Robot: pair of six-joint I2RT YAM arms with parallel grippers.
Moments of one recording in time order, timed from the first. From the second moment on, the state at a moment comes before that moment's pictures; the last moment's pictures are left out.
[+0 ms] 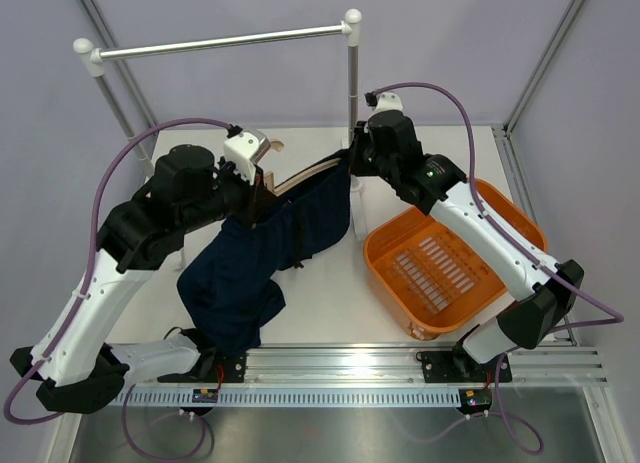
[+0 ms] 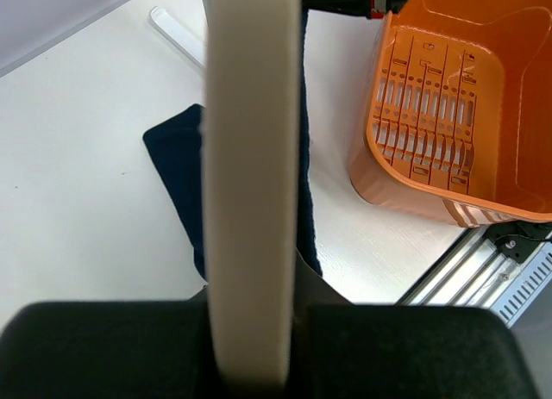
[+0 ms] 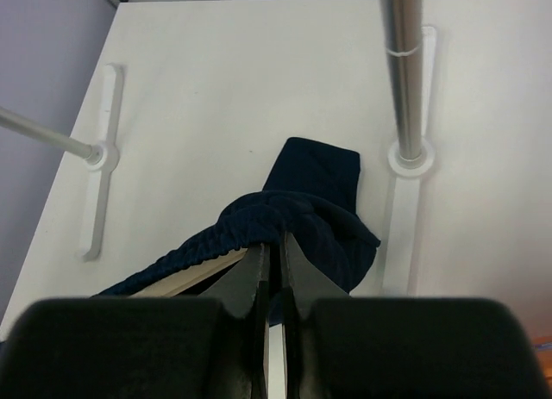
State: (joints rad) left arm -0.69 1.10 1.61 -0.95 0.08 -0.06; right arm 0.69 1.53 1.64 -0.54 0.23 0.46
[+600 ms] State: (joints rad) left arm -0.69 1.07 1.62 -0.94 0.10 -0.05; right arm 0.63 1.53 1.61 -0.54 0.16 0.47
